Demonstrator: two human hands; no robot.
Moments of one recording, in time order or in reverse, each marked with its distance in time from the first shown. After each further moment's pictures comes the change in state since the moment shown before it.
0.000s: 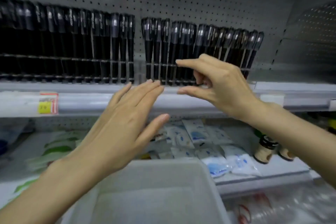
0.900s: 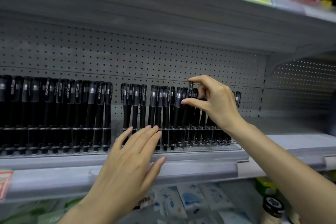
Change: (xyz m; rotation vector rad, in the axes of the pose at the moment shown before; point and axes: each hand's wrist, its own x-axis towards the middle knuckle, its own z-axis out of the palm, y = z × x) left_hand 0.069 -0.009 0.052 0.272 0.107 0.064; right_hand 0.050 0.104 -0.007 0.060 0.271 0.228
